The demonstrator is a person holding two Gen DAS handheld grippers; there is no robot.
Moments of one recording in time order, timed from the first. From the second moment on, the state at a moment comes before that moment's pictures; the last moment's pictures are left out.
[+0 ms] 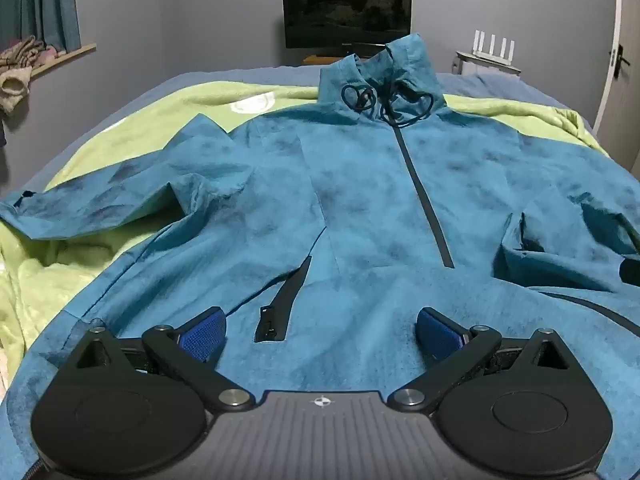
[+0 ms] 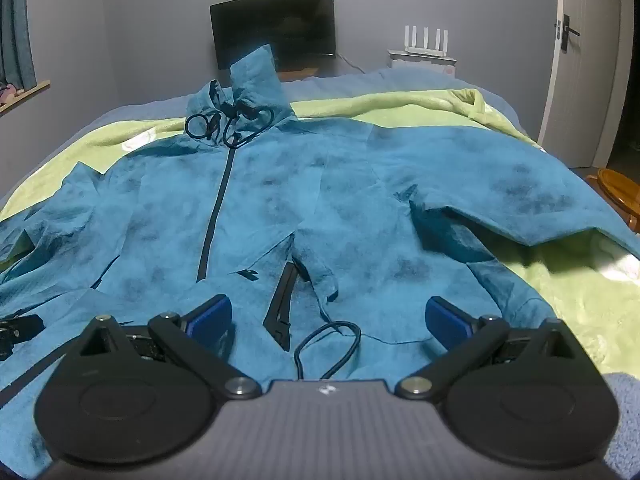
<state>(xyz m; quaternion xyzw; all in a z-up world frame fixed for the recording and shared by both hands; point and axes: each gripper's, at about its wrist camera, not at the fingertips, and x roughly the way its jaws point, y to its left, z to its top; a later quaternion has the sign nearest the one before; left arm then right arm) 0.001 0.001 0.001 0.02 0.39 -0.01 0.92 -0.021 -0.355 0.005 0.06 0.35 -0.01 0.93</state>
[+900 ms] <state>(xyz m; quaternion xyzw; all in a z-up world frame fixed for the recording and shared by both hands) -0.004 0.001 0.001 0.04 0.38 -0.01 0.93 -0.028 -0.352 0.007 0.05 0.34 -0.02 0.94</state>
